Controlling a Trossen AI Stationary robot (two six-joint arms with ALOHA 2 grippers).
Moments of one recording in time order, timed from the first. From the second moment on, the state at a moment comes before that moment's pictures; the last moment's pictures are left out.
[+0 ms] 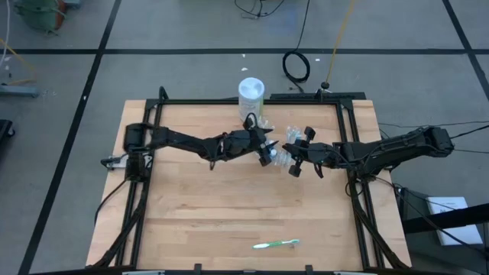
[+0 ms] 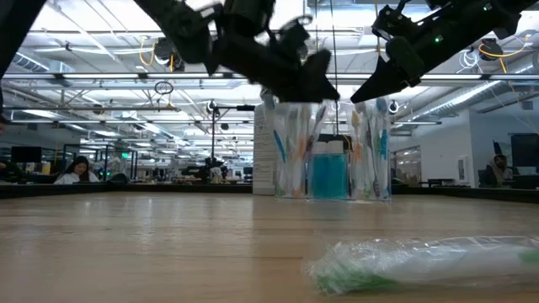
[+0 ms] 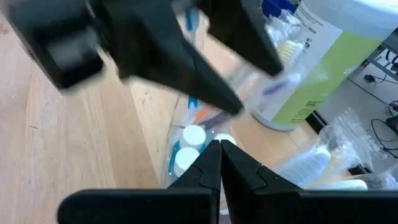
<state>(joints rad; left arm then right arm) 0.08 1.95 1.19 0.57 -0.35 0.08 0.06 1.07 0.59 -0.05 0.49 0.07</state>
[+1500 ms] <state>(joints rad) 0.14 1.13 0.92 -0.27 -0.34 0.02 0.65 1.58 0.79 0.24 0.26 0.38</state>
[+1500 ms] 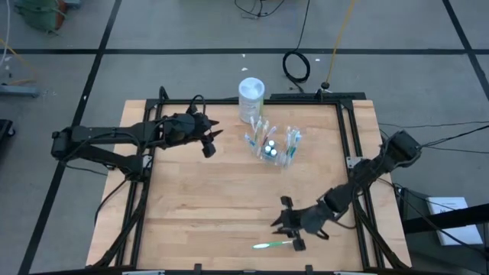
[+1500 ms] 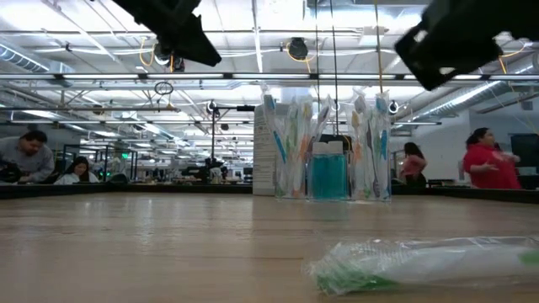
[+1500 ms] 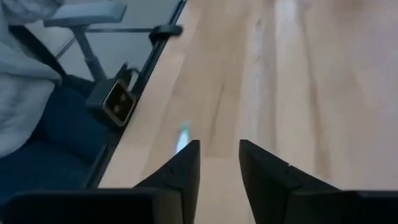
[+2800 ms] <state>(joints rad) 0.14 1.13 0.92 -0.07 -0.34 0.00 0.94 1.79 0.73 0.12 0.59 0.56</state>
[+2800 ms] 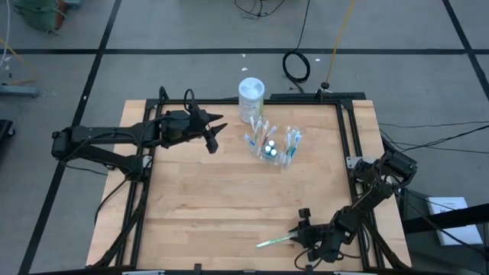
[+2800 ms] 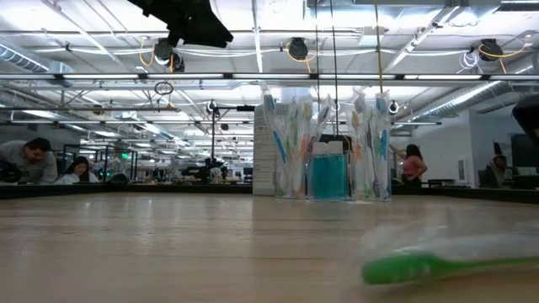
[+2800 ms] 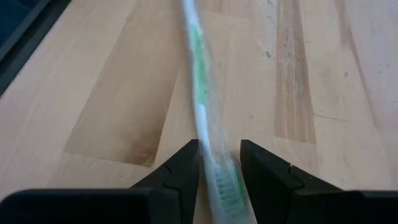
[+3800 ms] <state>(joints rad) 0.14 1.13 0.92 -0.05 -0.34 0.15 0.65 1.33 0.68 -0.05 0.78 -0.54</state>
